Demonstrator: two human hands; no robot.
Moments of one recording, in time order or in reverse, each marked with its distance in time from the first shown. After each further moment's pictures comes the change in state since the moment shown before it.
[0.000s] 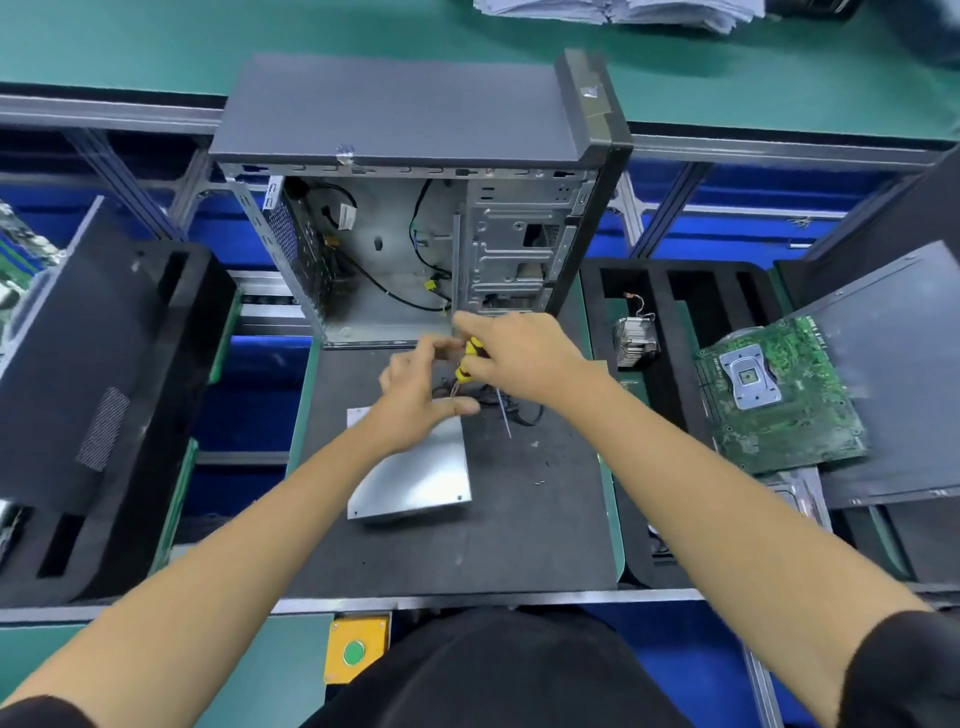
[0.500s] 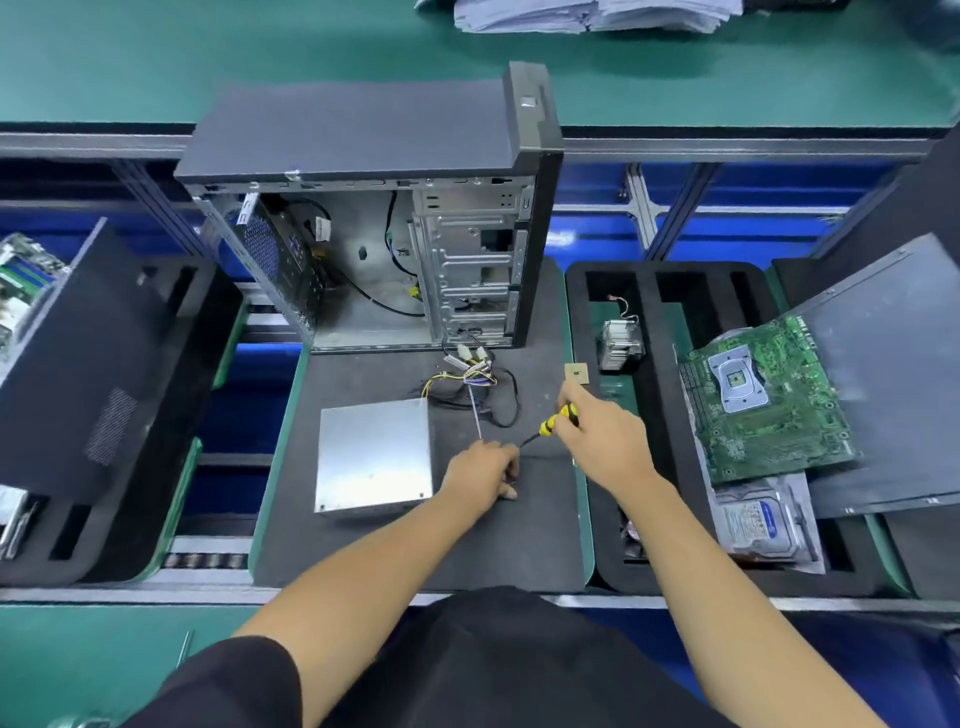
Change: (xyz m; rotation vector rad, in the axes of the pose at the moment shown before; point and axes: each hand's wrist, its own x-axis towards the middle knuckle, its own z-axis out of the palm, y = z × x) left_hand -0.007 0.027 0.156 0.482 -0.364 -0.186; right_hand -0.145 0.085 0.065 0.228 0.058 0.506
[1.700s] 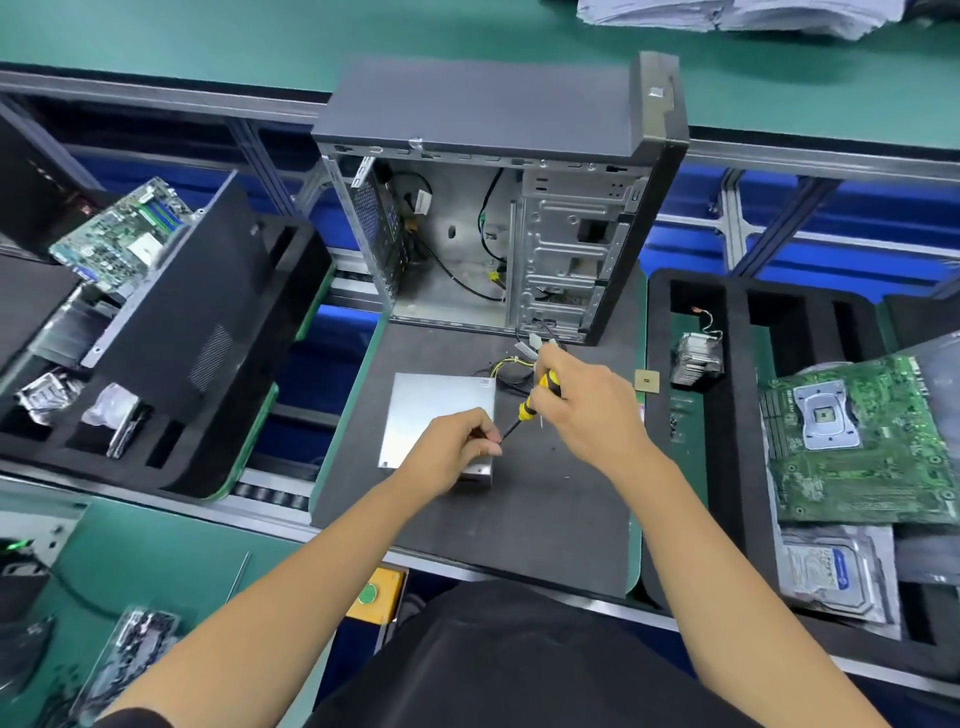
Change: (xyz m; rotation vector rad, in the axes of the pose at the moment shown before) left_hand -0.091 -0.072 -0.047 -0.543 0.382 0.020; right_hand 0.006 -0.112 -0.021 0.157 -0.022 -0.316
